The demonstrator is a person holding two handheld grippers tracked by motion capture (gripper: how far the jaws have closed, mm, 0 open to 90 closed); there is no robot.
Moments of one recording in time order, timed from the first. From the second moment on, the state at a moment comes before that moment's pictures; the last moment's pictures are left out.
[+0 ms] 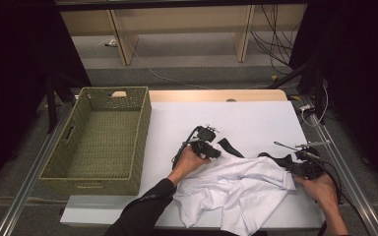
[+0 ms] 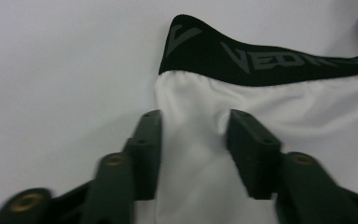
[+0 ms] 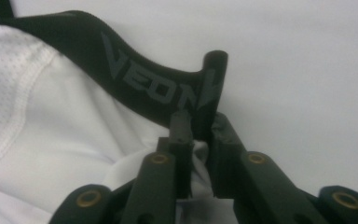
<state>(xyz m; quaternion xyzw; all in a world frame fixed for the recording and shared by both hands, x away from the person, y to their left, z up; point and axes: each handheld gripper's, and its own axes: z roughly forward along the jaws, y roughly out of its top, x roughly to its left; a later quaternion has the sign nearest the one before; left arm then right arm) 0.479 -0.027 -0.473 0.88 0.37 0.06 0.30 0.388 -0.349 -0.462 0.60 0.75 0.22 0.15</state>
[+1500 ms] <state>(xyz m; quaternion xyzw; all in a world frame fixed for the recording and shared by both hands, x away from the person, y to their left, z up) 0.519 0.071 -0.429 0.79 0.48 0.18 0.34 0.511 -0.287 -0.428 0.54 0.76 0.28 0.23</state>
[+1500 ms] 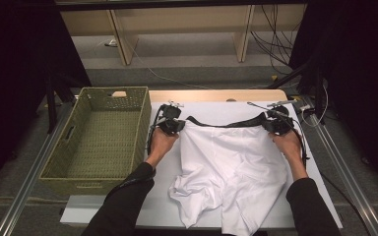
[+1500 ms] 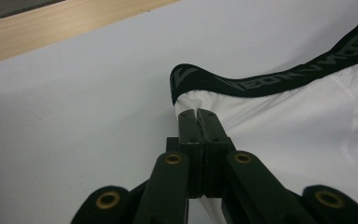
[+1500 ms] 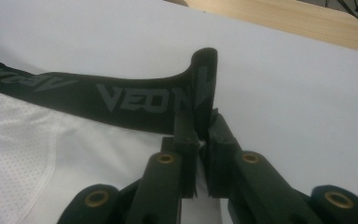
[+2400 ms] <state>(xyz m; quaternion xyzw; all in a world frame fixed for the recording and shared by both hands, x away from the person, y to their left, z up) 0.501 0.067 -0.419 0.78 0.49 0.14 0.35 0.492 -0.290 -0.419 0.56 0.76 0.27 0.21</state>
